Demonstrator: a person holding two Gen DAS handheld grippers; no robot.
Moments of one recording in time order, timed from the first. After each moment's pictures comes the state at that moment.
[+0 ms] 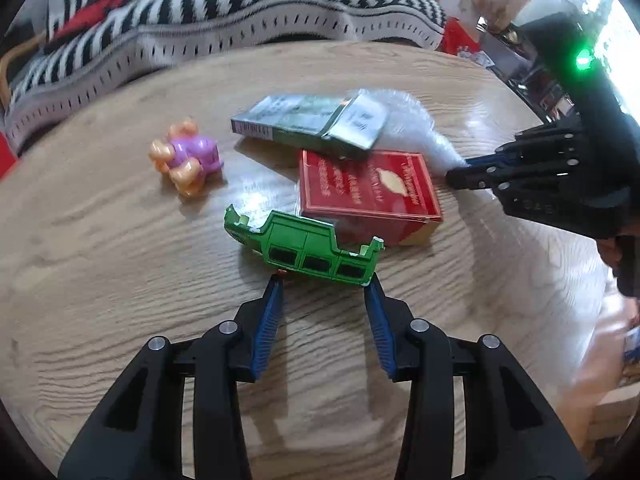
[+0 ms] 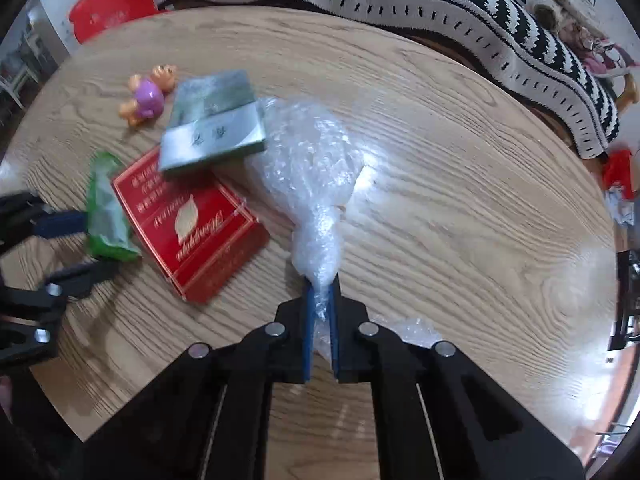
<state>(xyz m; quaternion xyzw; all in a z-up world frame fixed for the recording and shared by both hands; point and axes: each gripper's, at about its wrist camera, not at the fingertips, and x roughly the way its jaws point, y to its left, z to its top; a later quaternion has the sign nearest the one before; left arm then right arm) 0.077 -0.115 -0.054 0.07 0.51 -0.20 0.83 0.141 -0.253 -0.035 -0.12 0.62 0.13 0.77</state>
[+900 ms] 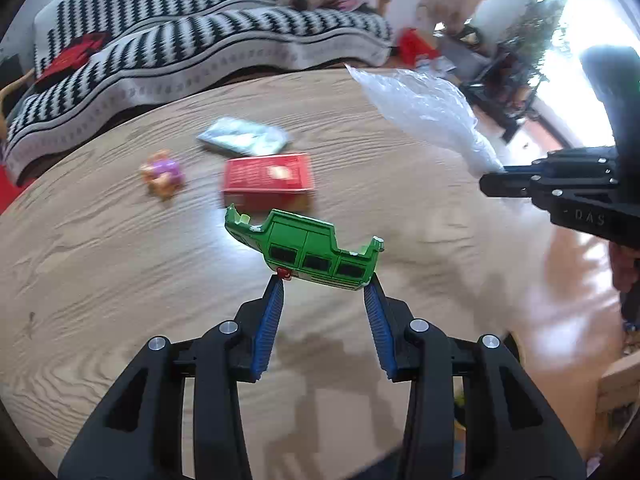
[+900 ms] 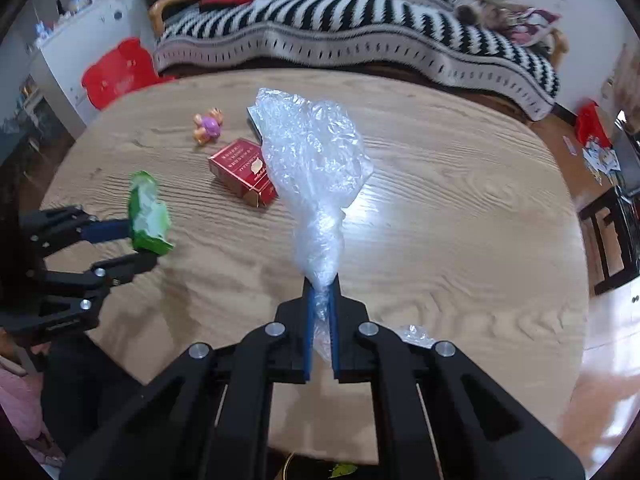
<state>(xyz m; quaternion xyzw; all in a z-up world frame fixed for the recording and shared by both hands) -0.031 -0.140 0.011 0.07 0.47 -0.27 0.84 -0.040 -0.310 0.088 -0.01 0.54 0.09 0.84</state>
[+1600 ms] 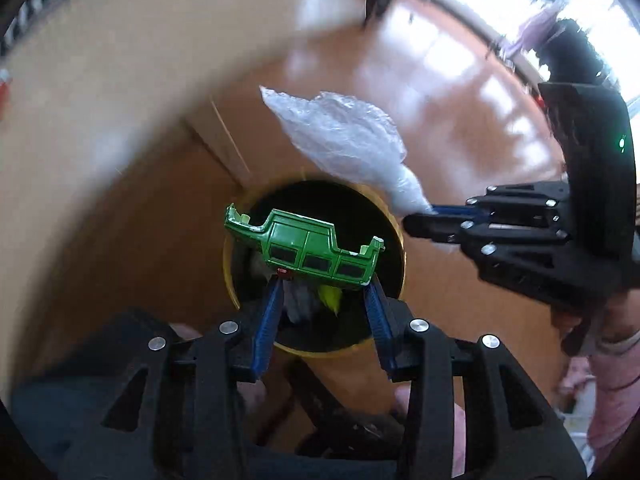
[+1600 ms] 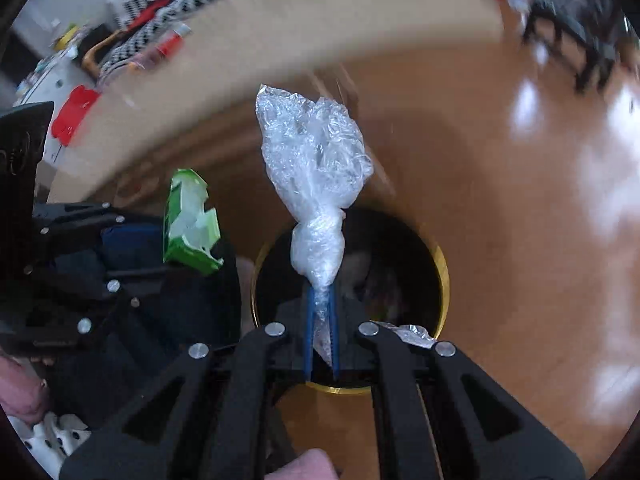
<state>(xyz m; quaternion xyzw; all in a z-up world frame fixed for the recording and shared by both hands) -0.238 -0.340 -0.114 0.17 0.59 -0.42 0.67 -0.355 -0.449 -0.068 0.19 0.61 -0.01 0.77</state>
